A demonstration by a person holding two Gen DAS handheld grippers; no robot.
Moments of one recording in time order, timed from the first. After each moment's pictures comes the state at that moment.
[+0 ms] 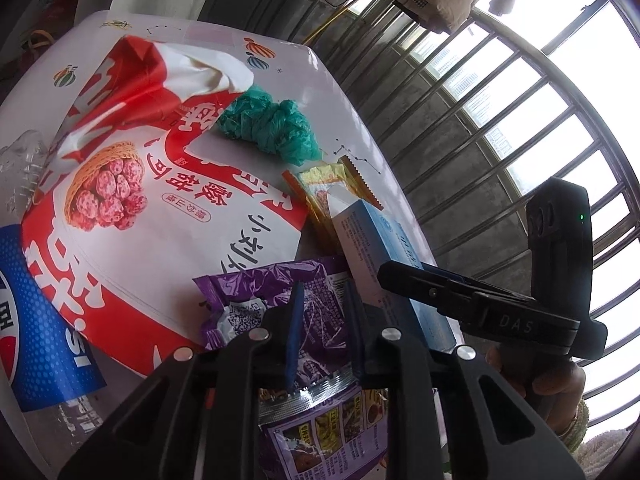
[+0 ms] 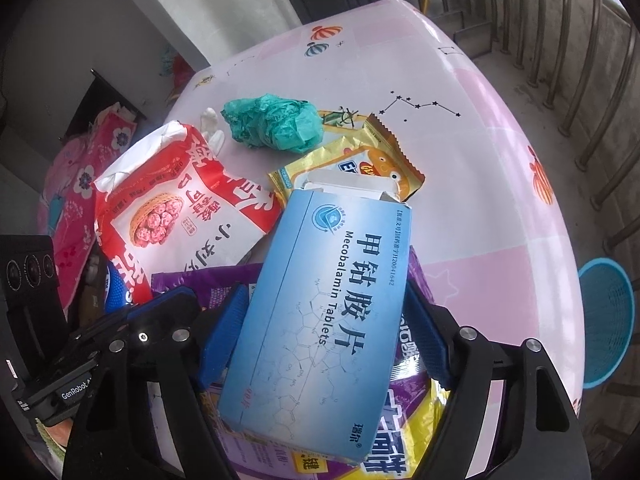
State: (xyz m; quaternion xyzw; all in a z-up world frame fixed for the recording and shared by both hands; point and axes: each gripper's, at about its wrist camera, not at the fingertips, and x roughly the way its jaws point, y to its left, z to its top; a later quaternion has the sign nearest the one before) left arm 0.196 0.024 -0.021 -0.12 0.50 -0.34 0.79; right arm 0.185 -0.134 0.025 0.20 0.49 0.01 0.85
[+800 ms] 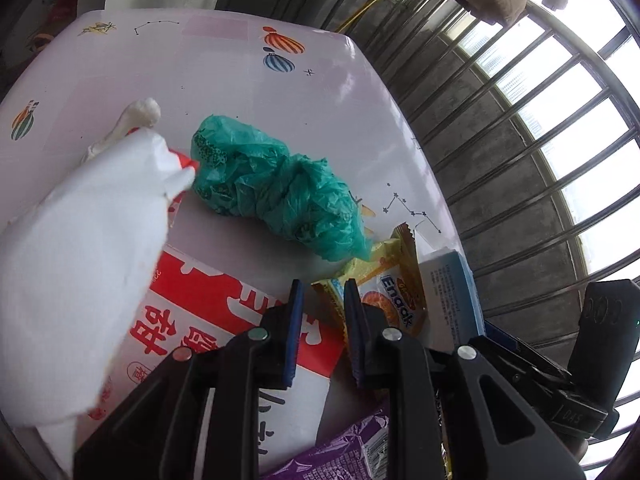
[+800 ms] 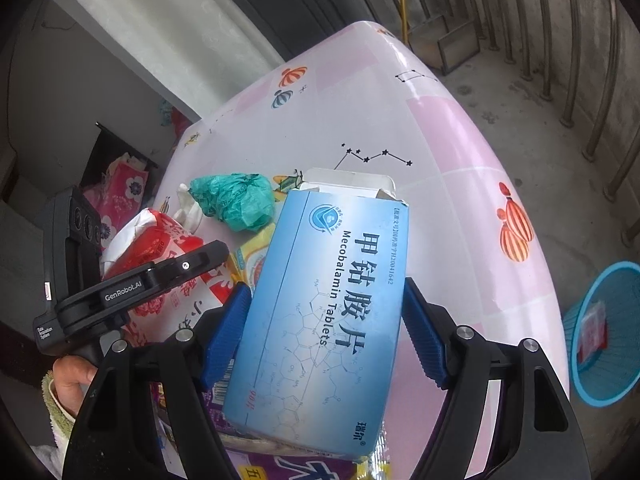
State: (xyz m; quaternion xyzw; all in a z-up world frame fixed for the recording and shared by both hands) left arm 0.305 -0.044 -0.035 -0.08 0.54 -0.27 0.79; right arm 0.209 -0.199 0.017 0.27 0.45 0.01 0.85
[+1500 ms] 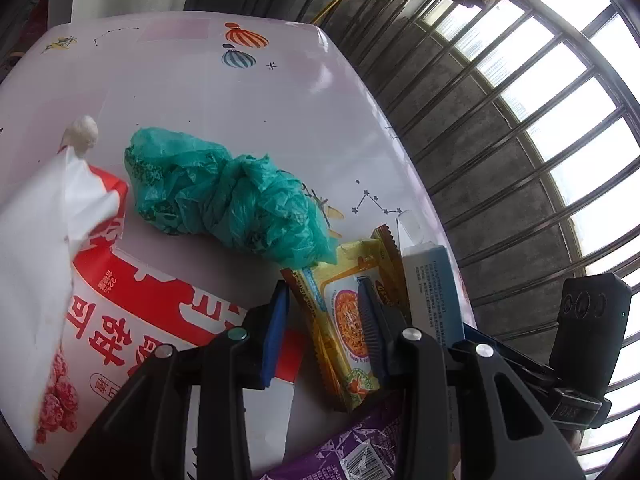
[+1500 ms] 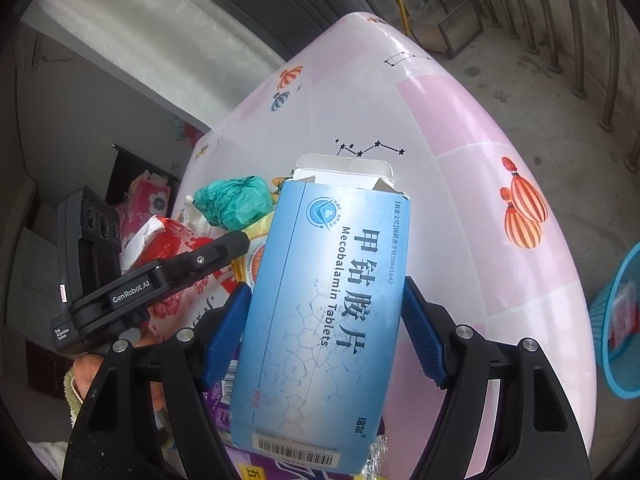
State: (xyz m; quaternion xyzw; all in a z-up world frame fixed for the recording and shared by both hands) left arm 0.310 -0.064 -0.038 -0.07 0.54 -0.30 0.78; right arm 0.206 -0.218 0.003 0.33 0.43 0.05 0.84
